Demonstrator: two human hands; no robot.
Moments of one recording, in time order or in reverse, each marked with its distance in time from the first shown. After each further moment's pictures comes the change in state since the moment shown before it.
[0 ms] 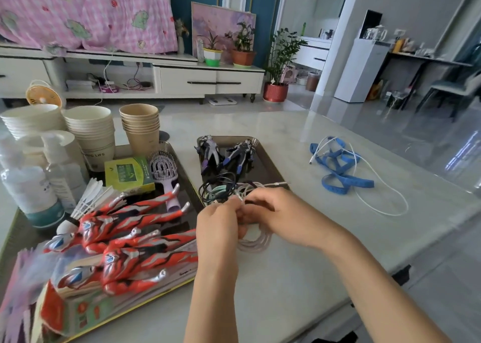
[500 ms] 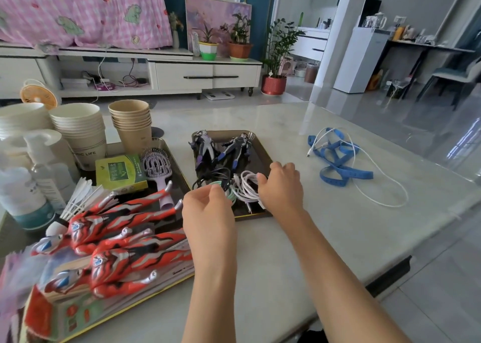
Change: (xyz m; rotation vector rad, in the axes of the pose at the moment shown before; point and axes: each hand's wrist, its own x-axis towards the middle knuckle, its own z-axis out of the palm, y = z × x) left_hand -0.006 0.003 0.006 -0.008 0.156 0.181; right_hand 0.055 0.054 0.012 -0.408 0.495 0.501
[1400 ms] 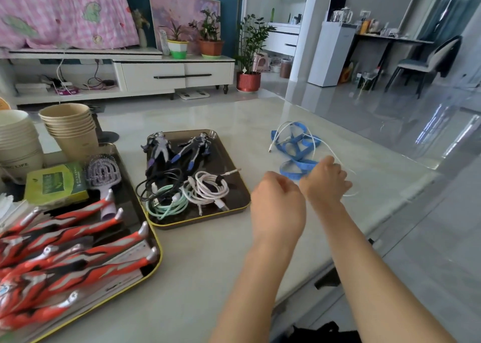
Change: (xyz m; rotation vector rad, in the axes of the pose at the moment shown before) left_hand -0.053 -0.031 0.116 0.555 -0.432 0.290; right_hand 0.034 0.135 -0.044 -0.055 0.219 0.405
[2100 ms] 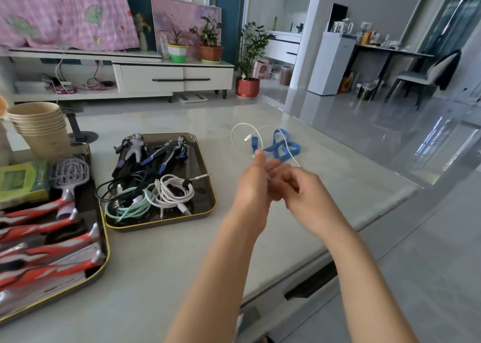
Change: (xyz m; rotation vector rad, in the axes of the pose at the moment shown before) left_hand 0.041 0.020 0.052 -0.885 -0.265 -0.336; right_hand -0.026 0.032 -0.075 0.681 -0.428 -0.487
